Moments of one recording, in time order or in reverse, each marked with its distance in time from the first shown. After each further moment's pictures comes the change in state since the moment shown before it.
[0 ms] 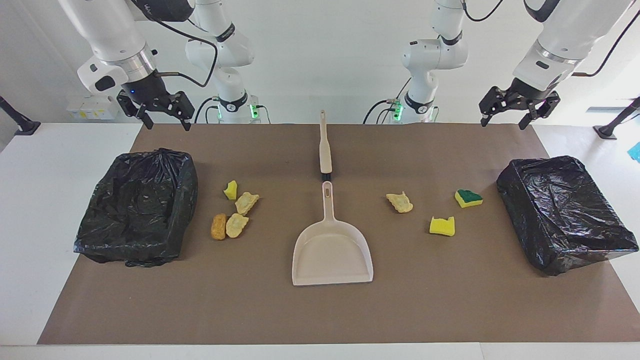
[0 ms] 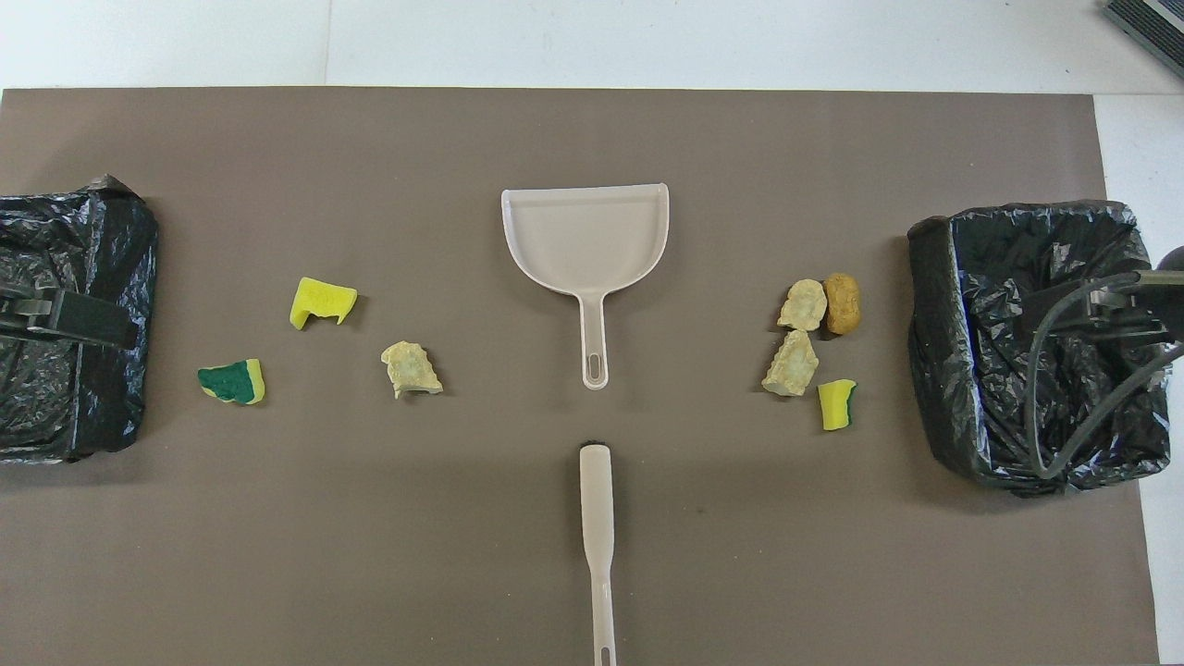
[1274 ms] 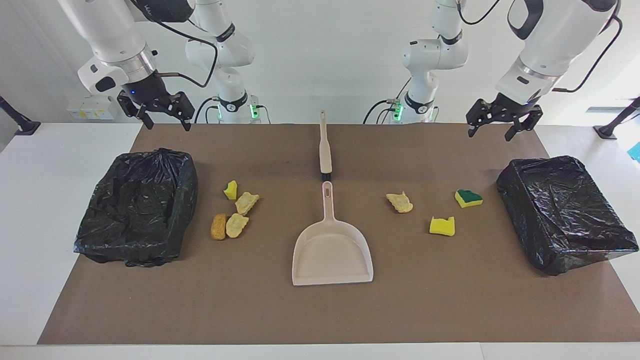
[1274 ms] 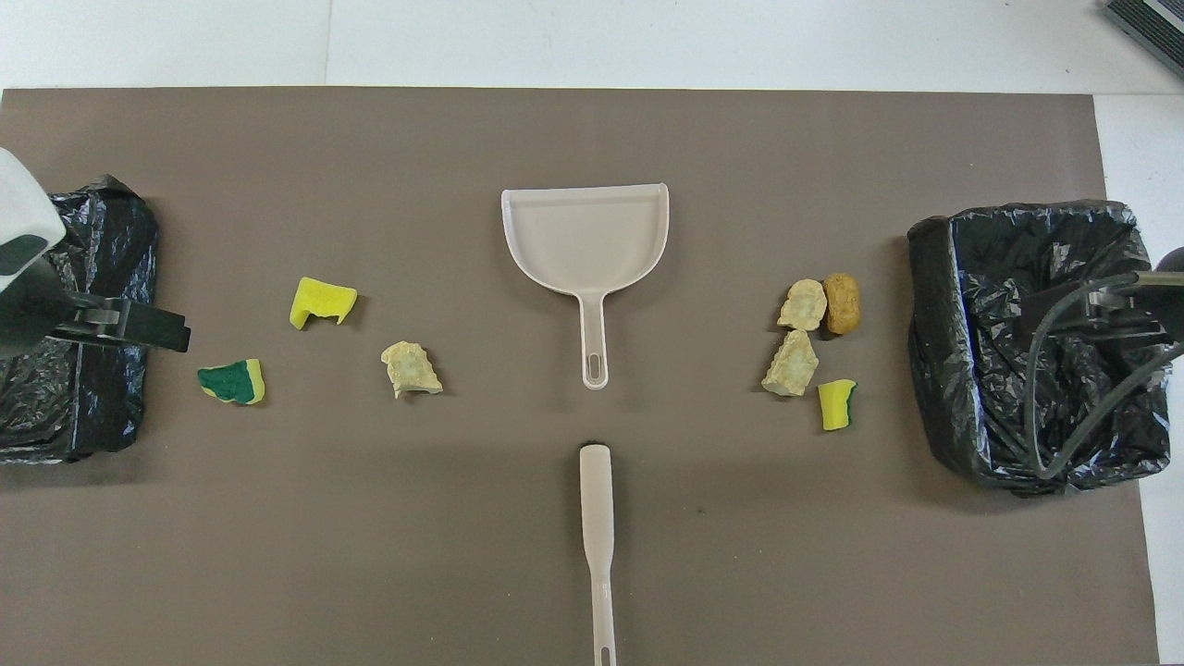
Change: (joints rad) left arm -0.034 -0.055 -0.019 -0.202 -0.023 0.182 0.003; right arm 0.000 0.000 -0.001 -0.004 0.000 -0.002 0.000
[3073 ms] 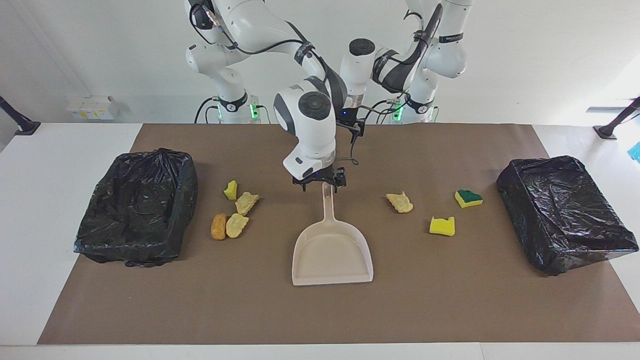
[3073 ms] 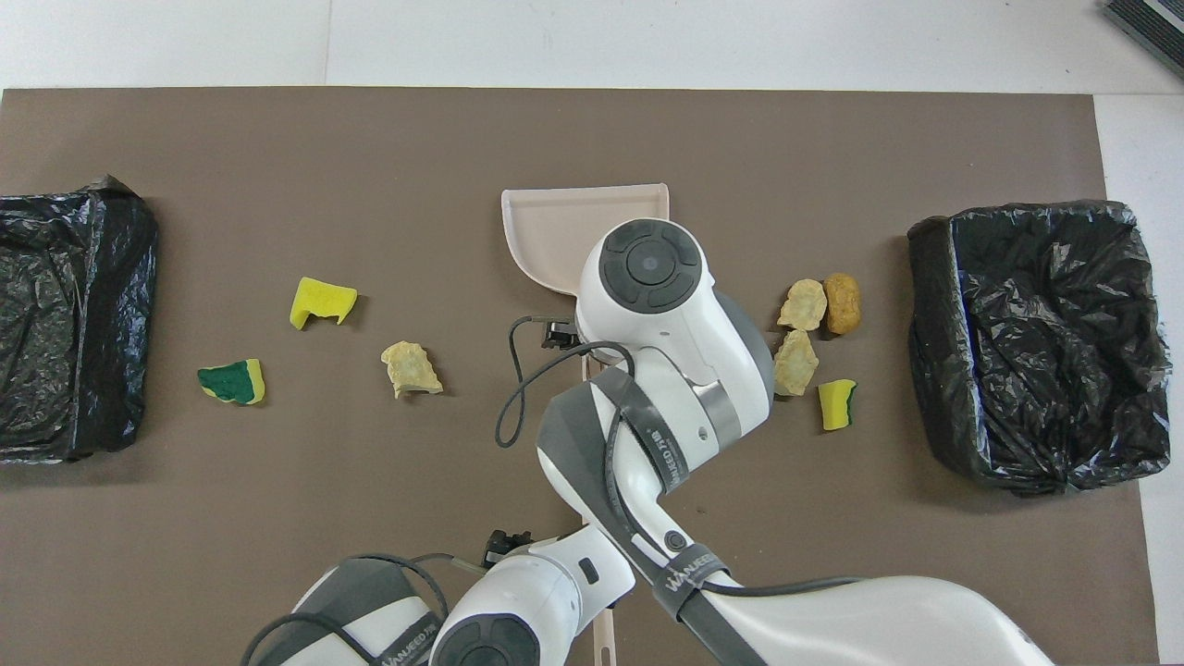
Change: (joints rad) left arm -0.813 -0.068 -0.012 -0.696 -0.049 0.752 -0.609; right arm 0.563 0.459 0.026 -0.021 0.040 0.530 0.573
